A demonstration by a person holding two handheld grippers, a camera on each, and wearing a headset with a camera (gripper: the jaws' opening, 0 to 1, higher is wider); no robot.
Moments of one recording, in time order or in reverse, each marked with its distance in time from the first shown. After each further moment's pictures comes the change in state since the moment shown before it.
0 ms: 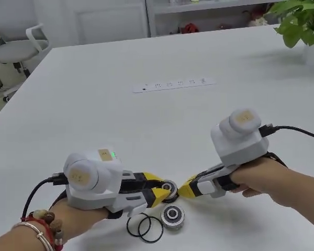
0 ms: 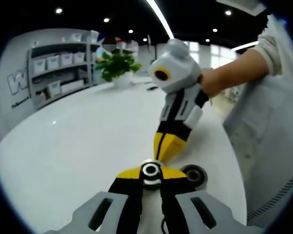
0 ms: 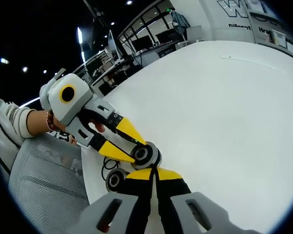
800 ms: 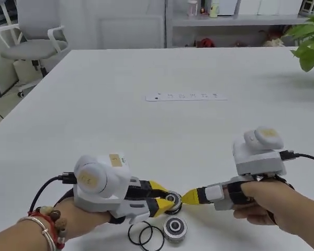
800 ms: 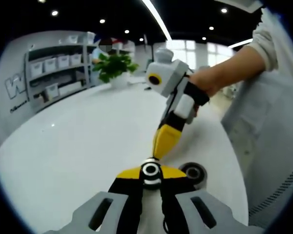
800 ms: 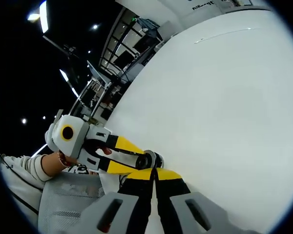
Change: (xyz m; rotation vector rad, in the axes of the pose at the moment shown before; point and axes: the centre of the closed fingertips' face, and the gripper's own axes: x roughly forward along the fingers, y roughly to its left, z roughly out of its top) left arm -0.002 0.000 -0.003 0.030 0.004 -0.013; right arm -0.006 0.002 0.007 0.325 -0.092 0.091
